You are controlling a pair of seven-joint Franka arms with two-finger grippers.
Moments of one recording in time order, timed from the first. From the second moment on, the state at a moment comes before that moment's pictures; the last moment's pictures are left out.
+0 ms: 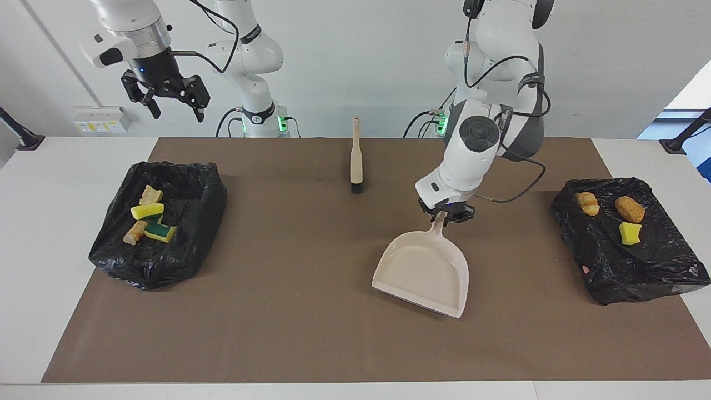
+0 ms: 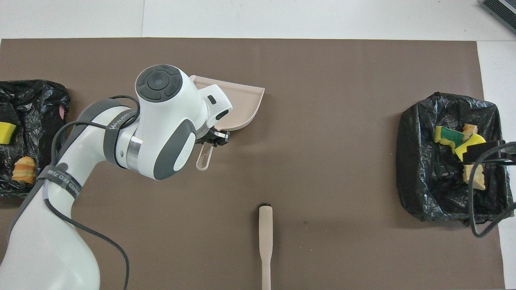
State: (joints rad) left arm -0.50 0.35 -0.02 -1.65 -0.10 1.95 -0.24; right arm 0.07 -0.13 -0.07 -1.60 -0.05 1.45 0.08
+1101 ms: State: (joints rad) left arm -0.70 0.58 -0.01 -1.40 -0.09 1.98 -0.60; right arm 0.07 -0.13 -0.07 -1.60 -0.05 1.45 0.08
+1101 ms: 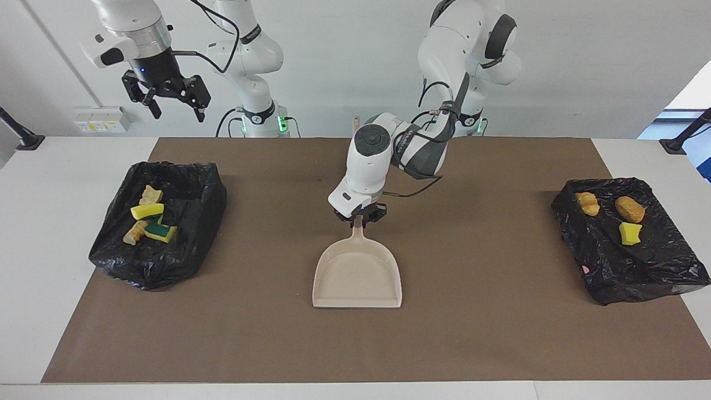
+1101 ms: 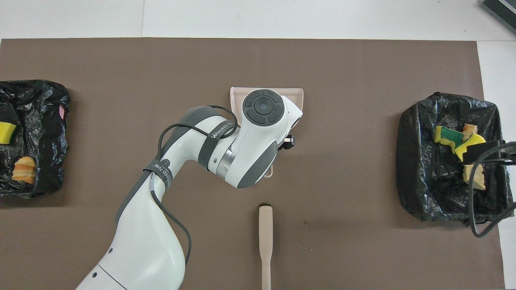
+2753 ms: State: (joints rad) left arm -0.17 -0.06 0.08 -1.48 0.02 1.43 0.16; right arm 0.07 -0.13 -0.07 -1.60 -0.05 1.45 0.08
